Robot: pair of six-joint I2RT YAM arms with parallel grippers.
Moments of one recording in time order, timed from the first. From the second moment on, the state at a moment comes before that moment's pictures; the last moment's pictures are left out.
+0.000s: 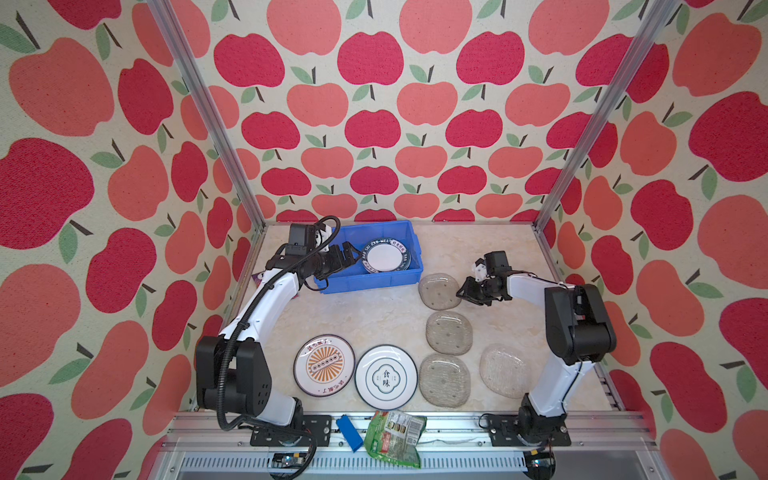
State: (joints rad) left arm -0.14 1.49 1.23 -0.50 0.50 -0.48; right arm 0.21 1.85 1.06 -0.33 -0.40 0.41
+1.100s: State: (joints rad) left arm -0.05 1.49 1.21 -0.49 0.50 -0.48; right arm 0.20 1.86 1.09 -0.34 -0.39 0.42
